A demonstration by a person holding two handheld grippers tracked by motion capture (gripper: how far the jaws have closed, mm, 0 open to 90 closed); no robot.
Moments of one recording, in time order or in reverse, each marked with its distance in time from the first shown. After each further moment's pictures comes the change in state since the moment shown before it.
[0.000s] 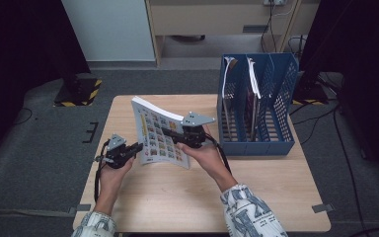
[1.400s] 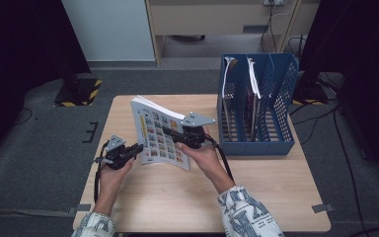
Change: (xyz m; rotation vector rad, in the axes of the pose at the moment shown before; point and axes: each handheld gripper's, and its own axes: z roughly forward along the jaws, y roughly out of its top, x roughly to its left) left arm 0.001 -0.004 0.000 -0.005 -0.018 -0.031; right arm 0.001 -0.002 0.001 -0.022 -0.034 0.019
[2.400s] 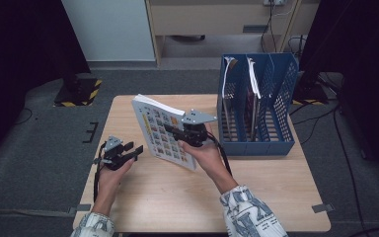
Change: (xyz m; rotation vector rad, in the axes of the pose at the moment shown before) left arm 0.008 -0.006 0.001 -0.003 0.063 -0.047; right arm 0.004 0.017 -0.011 0.025 -0.041 -0.029
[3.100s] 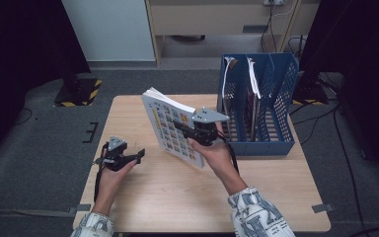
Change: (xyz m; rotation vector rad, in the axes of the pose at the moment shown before) left arm 0.003 -0.006 0.010 0.064 0.077 0.009; right arm -0.010 0.008 -0.028 -0.024 -0.052 -0.007
